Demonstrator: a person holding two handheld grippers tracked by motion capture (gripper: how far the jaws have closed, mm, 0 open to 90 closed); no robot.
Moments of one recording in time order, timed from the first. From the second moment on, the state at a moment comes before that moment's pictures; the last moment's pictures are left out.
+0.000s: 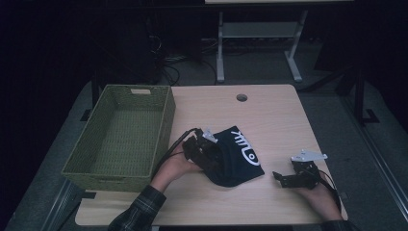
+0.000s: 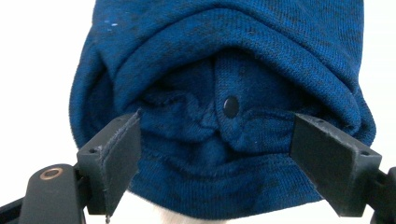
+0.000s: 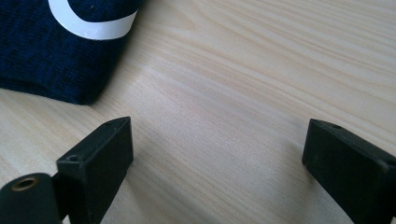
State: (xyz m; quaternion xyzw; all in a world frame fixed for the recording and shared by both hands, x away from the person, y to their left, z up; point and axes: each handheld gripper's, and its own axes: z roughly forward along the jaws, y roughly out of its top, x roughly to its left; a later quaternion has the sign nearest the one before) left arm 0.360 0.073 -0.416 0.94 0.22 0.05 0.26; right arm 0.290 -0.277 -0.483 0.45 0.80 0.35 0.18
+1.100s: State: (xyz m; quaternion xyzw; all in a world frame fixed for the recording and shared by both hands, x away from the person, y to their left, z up) left arm 0.374 0.065 -0.443 0.96 0.19 0.02 0.21; right arm 0.290 -0.278 -0.483 0.45 0.81 0.35 0.18
